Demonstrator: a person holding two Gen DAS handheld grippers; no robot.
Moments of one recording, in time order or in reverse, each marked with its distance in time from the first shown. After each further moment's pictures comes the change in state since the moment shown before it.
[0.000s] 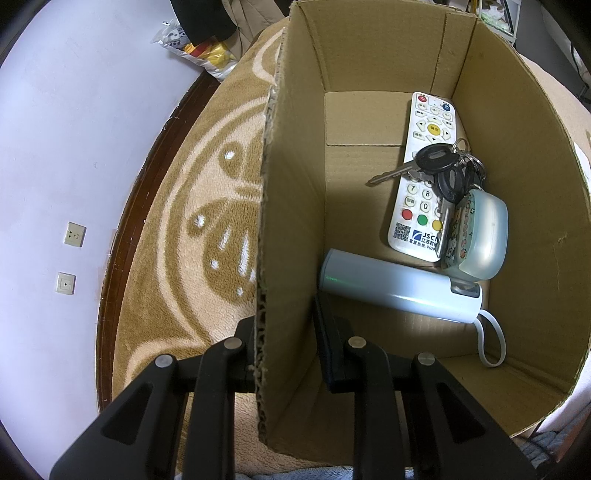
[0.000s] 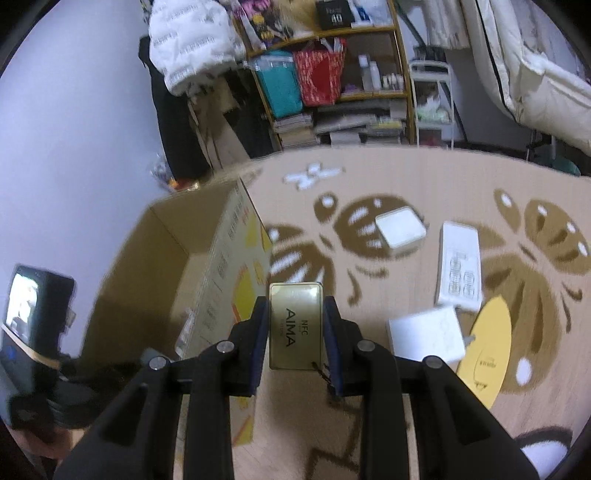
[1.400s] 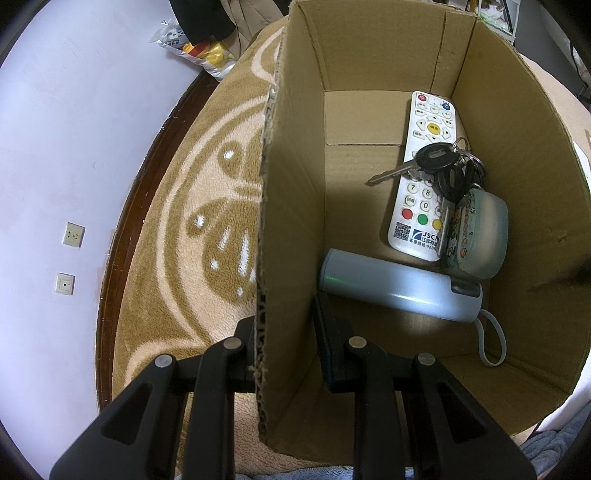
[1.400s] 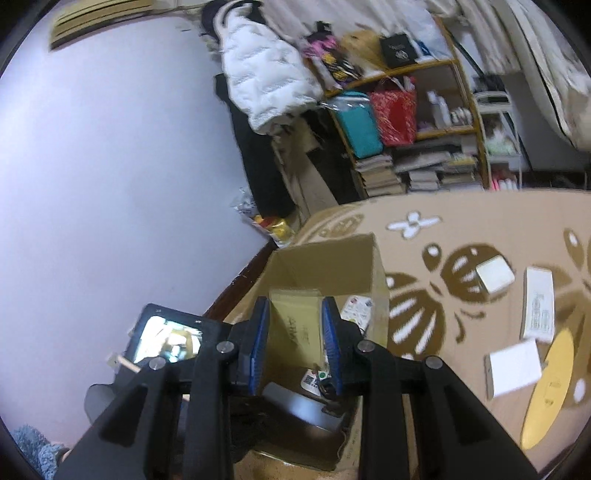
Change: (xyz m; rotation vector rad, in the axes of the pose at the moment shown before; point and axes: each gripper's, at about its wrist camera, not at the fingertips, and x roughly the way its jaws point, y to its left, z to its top) left arm 0.001 0.000 0.000 0.002 0.001 0.000; right arm -0.032 0.060 0.009 -0.010 -0.131 0.300
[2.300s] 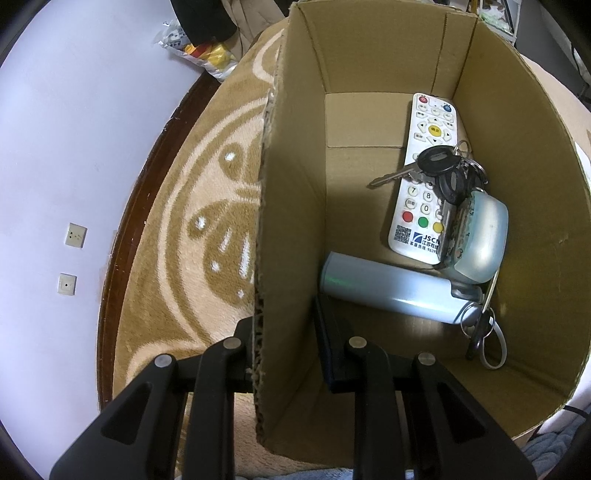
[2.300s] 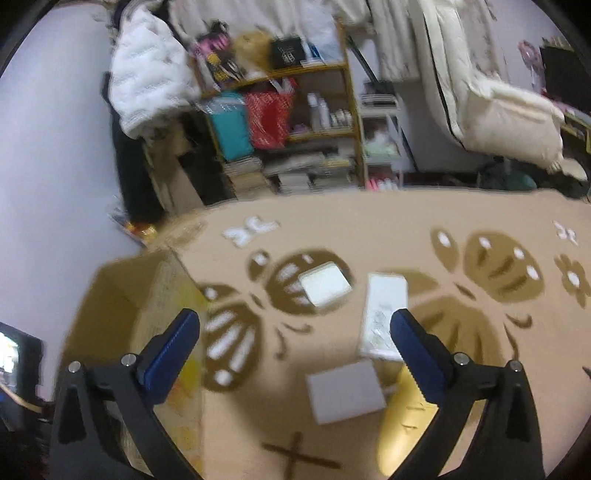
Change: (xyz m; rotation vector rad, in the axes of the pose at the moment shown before) left arm 0.002 0.001 0.000 0.002 -0.002 0.008; right arm -0.010 -0.108 0.020 0.047 0.018 -0.495
